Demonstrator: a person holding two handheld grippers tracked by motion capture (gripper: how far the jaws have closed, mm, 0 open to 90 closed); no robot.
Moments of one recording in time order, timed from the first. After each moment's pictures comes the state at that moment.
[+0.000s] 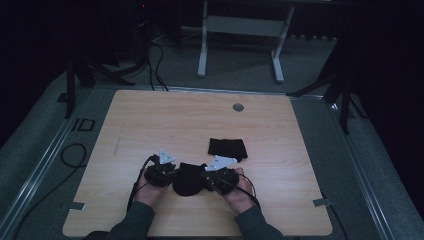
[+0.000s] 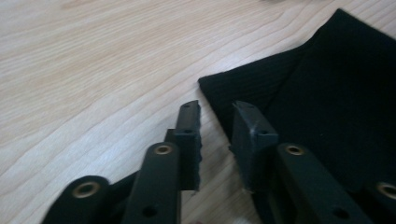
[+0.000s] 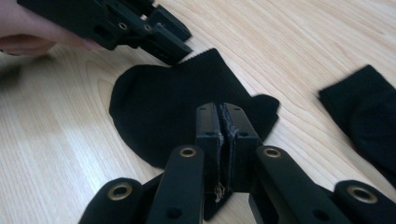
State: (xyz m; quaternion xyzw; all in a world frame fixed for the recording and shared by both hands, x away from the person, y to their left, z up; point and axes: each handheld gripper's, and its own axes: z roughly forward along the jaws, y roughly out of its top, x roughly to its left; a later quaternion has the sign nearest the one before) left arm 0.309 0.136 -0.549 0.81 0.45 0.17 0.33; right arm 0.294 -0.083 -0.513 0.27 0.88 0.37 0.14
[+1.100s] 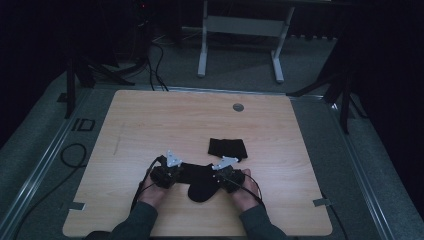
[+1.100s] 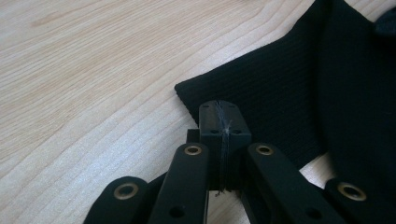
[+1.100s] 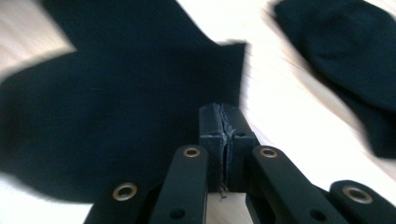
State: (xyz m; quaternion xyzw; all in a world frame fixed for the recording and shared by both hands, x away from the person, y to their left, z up) left arm 0.309 0.124 -0.554 0.83 0.42 0.18 0.32; right arm 0.312 -0.107 -0.546 0.33 0.89 0.27 0.18
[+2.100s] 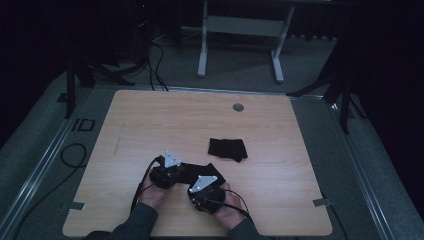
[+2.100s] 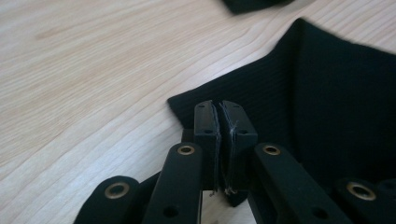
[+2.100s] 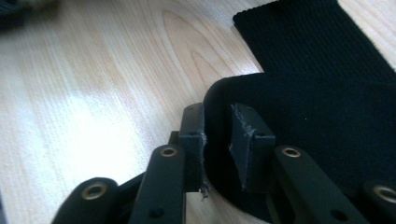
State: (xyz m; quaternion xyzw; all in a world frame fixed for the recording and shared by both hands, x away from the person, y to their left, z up) left arm 0.300 0.121 -0.544 0.82 0.42 0.17 0.36; right arm 0.258 -0.054 -0.551 0.22 0.92 0.31 0.10
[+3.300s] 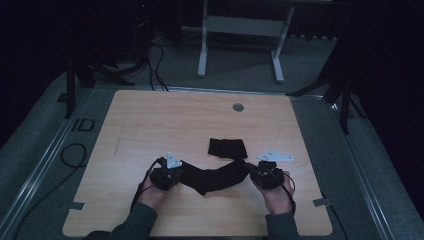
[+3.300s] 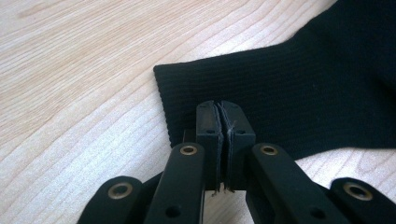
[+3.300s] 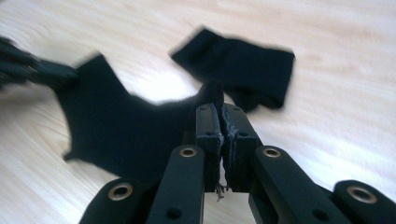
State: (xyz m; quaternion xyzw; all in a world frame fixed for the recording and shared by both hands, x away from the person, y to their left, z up) left arm 0.304 0.124 -0.552 0.84 0.41 0.17 0.31; right arm 0.295 -0.202 -0.494 0.46 0.79 0.38 0.16
